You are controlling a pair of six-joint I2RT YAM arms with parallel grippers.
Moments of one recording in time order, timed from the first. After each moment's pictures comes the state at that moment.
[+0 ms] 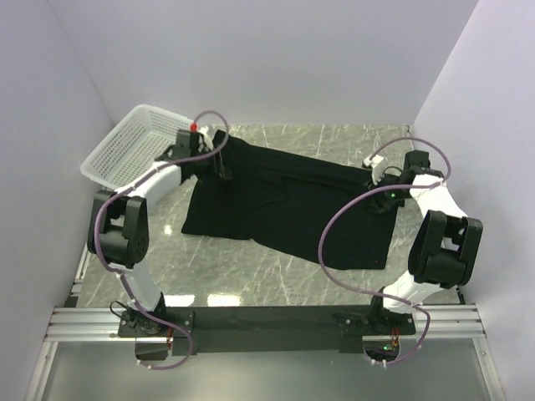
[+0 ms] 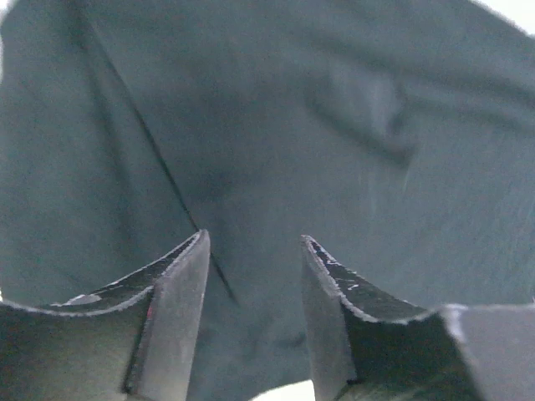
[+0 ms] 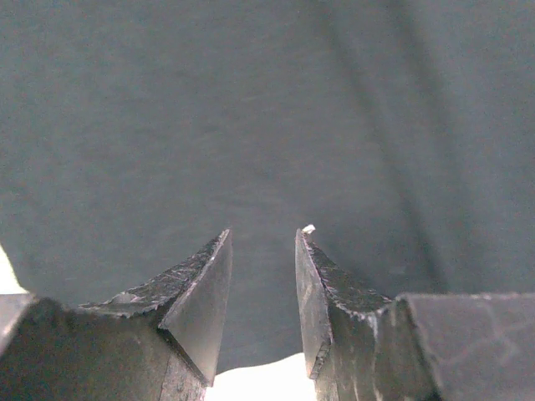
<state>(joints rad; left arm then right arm) -0.21 1.79 1.31 -0.27 0.31 -0.38 -0.26 1.61 1.13 -0.74 -0.62 -0.92</state>
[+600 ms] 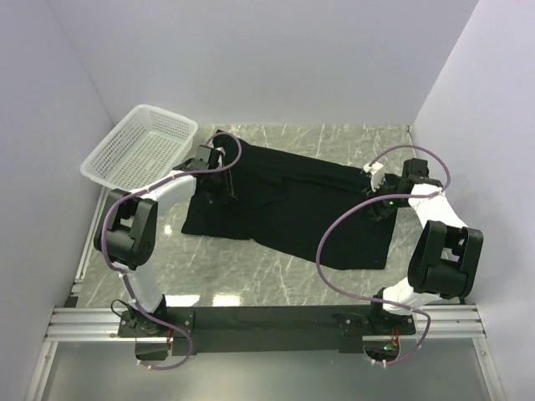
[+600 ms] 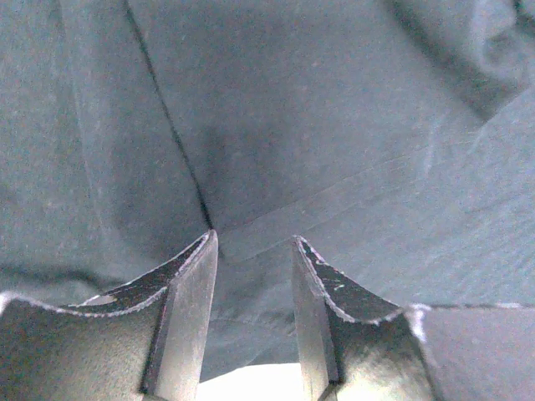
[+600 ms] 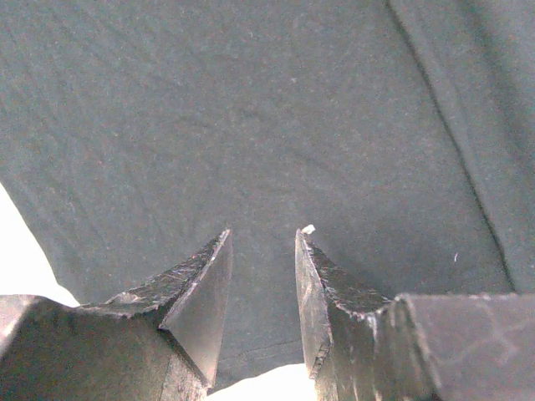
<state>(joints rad) -0.36 1.80 1.19 -0.35 0.16 -0.54 -0.25 1.52 1.00 -0.71 -0.63 -0.85</state>
